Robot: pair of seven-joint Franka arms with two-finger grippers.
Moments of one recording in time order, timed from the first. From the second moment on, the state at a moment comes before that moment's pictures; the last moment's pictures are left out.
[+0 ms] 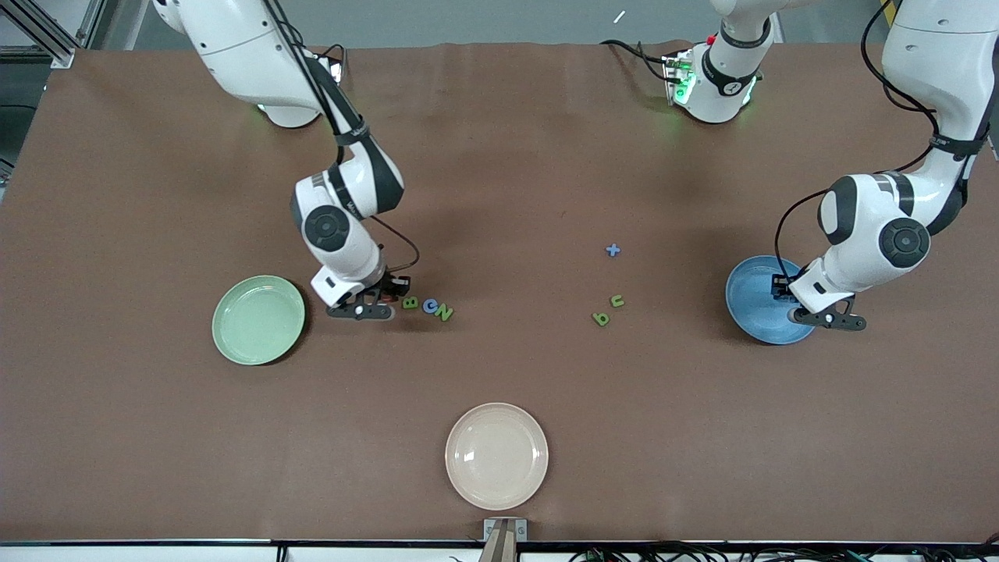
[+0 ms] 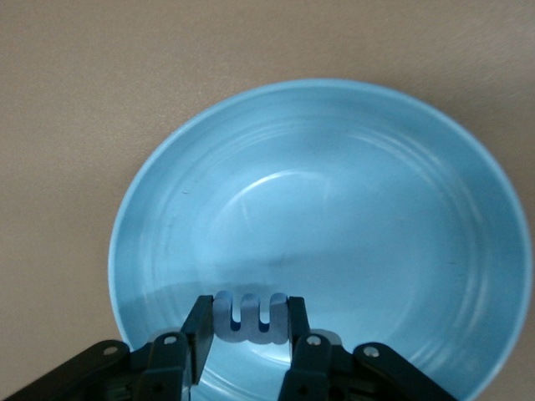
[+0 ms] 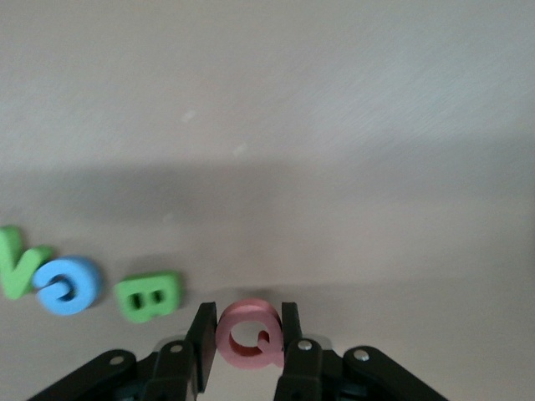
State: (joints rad) left arm 0.26 0.40 -0.13 -2.18 0.19 2.49 0.17; right arm 0.50 0.48 -0.08 -2.01 0.11 2.45 0.36
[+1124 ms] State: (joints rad) left arm 0.28 0.37 -0.20 -2.17 0.21 2.46 0.15; right arm 0.13 0.49 -0.09 -1.98 0.11 2.28 -0.10
